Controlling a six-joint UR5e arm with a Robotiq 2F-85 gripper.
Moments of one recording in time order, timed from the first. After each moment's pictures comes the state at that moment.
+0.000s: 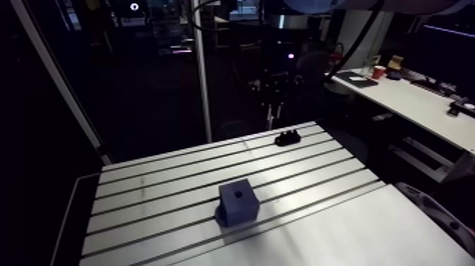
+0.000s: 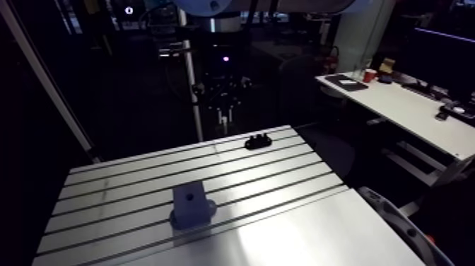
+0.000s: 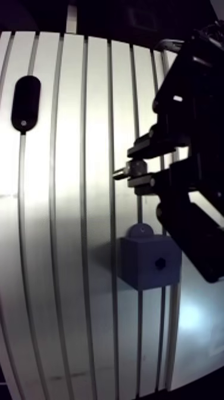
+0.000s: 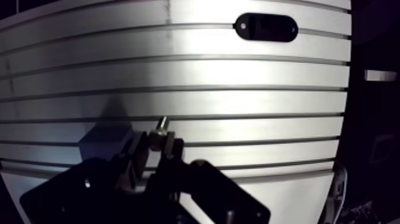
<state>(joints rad) -0.35 -1.38 1.72 -1.94 -1.57 -1.92</state>
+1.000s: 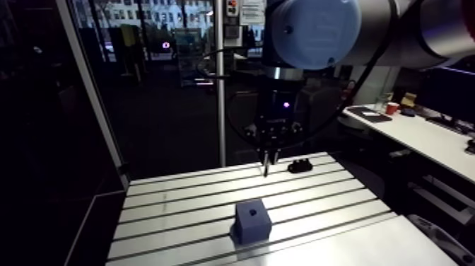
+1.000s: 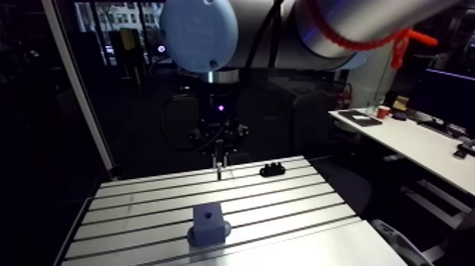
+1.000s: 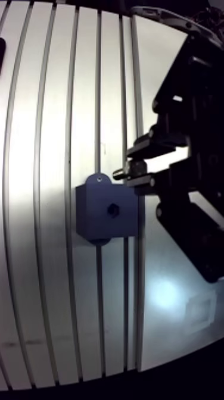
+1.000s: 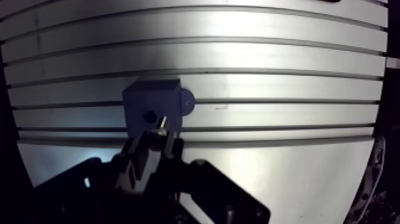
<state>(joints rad) -0.27 -1.54 1.88 -1.91 -1.54 -1.83</state>
